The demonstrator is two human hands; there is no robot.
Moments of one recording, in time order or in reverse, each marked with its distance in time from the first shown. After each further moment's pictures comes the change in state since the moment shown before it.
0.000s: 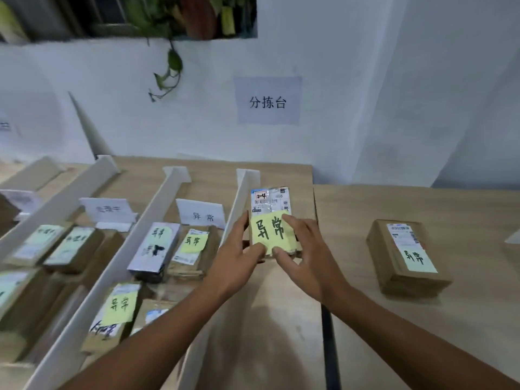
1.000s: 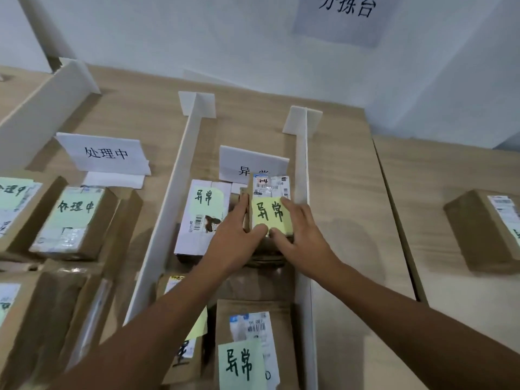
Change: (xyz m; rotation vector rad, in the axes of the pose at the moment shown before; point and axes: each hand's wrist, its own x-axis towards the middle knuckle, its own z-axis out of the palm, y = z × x) left_hand 0.096 -0.225 -0.227 0.186 -0.120 -0.270; right_hand 0.088 0.026 0.319 -0.157 -0.215 0.369
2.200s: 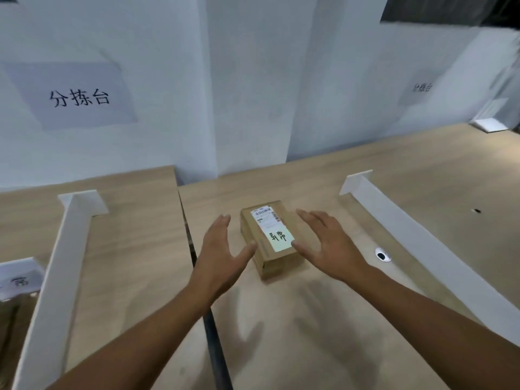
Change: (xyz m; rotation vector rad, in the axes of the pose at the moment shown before) left_hand -0.015 0.312 0.426 0.225 -0.093 0.455; right_hand -0.208 0.302 -0.492 -0.388 0.397 0.148
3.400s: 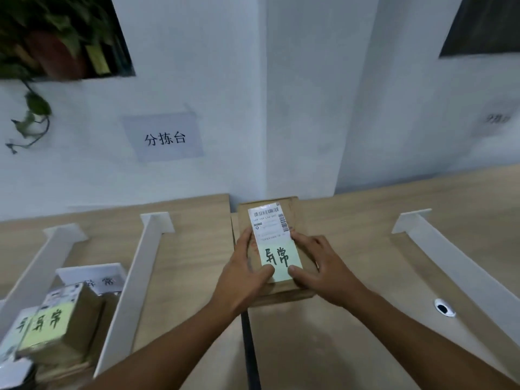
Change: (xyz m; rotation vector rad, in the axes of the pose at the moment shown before) left_hand -0.023 0.032 -0.057 -0.199 0.047 -0.097; right_hand 0.035 -0.075 0.015 0.428 -0.143 -0.193
